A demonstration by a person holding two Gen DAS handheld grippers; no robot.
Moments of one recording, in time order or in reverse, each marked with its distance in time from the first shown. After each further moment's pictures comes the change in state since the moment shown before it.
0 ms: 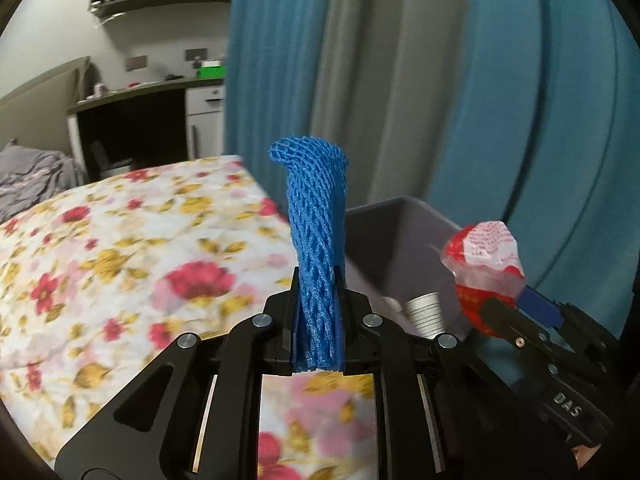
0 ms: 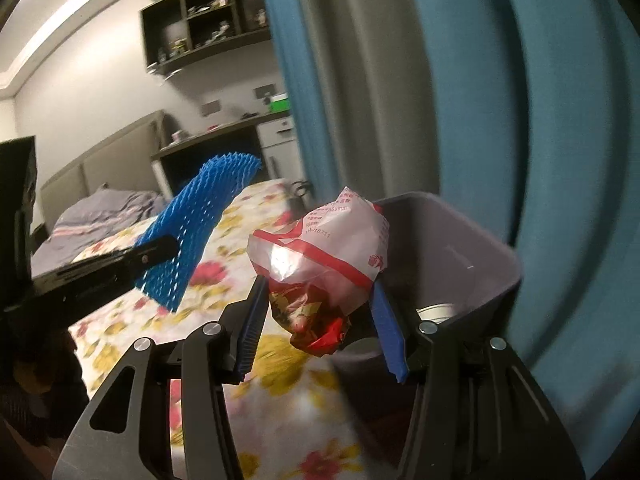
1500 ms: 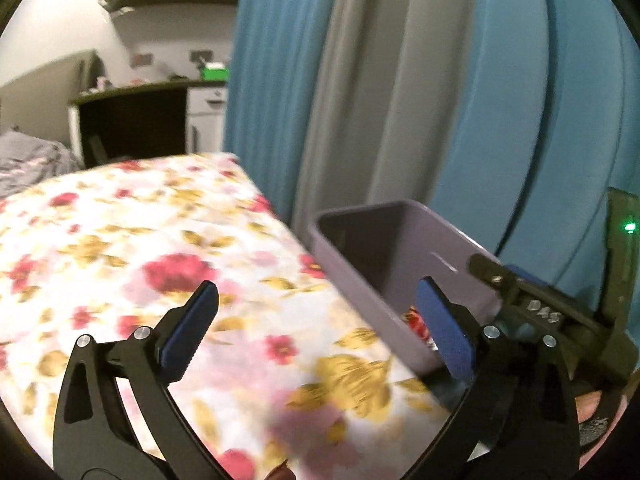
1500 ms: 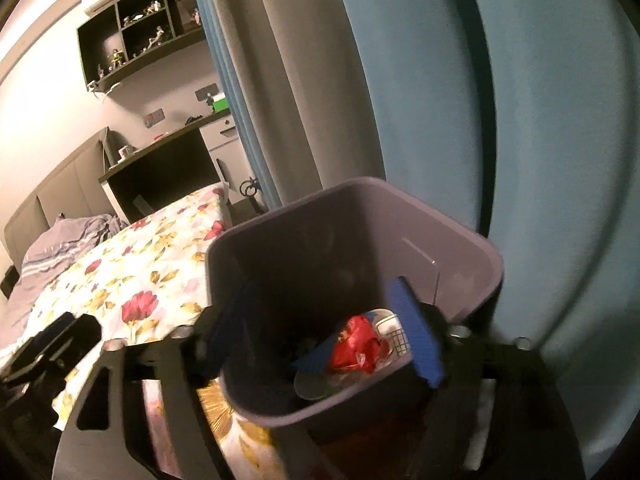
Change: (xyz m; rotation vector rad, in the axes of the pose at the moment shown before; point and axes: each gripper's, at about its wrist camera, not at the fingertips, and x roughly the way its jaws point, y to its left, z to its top) left arm 0.021 0.007 -0.029 -0.049 -0.068 0.038; right arm 0.039 -0.041 0.009 0.127 0.030 -0.132
